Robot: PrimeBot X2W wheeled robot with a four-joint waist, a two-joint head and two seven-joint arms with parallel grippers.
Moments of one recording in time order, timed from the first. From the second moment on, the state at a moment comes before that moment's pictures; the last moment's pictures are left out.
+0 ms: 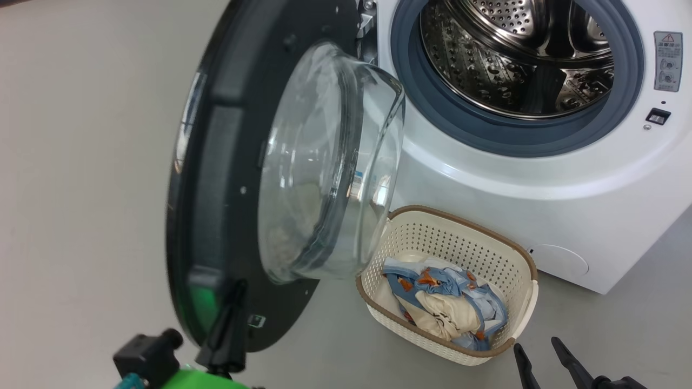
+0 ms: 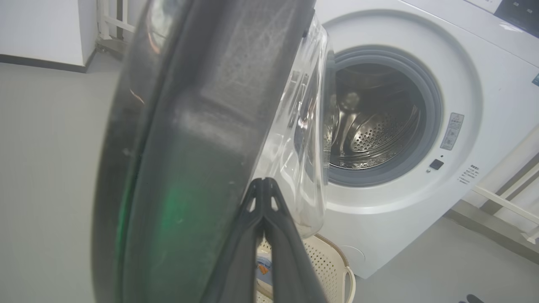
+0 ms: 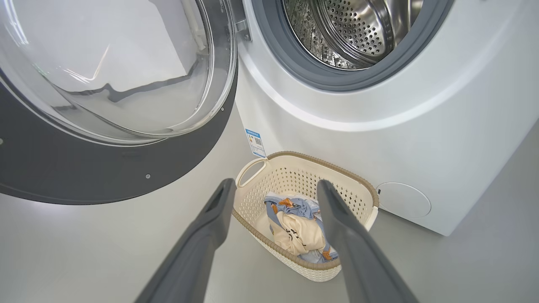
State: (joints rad) left arm 0.07 0.05 -0.28 -0.18 -0.50 0.14 -0.06; right arm 0.18 -0.08 0.01 0.13 0.19 0.13 -0.25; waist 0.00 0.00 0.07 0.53
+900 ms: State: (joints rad) left arm -0.36 0.18 0.04 0.53 -0.51 0.13 -0.25; right arm 0.18 -0.10 0.04 0.15 0.19 0.13 -0.25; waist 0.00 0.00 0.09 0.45
